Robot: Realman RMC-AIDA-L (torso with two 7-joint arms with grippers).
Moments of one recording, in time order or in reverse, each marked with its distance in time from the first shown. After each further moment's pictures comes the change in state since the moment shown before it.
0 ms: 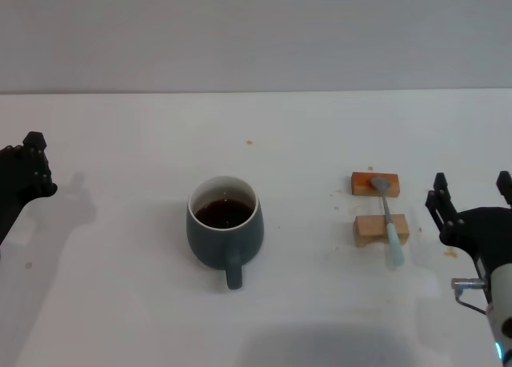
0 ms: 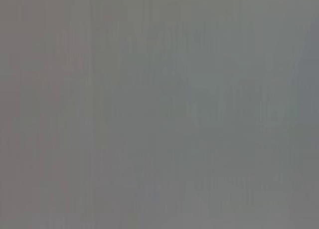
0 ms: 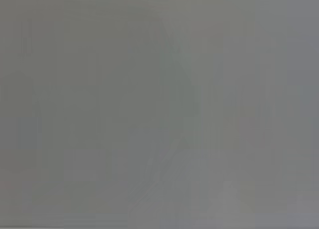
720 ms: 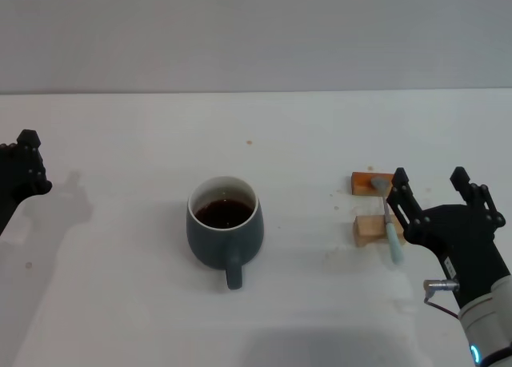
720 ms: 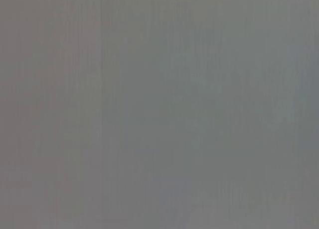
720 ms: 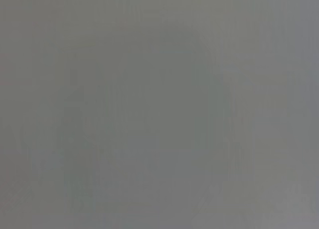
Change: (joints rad) left arm 0.003 -0.003 -0.014 -0.003 0.000 0.000 0.002; right arm 0.047 -0.006 -0.039 -0.074 -0.155 0.000 0.325
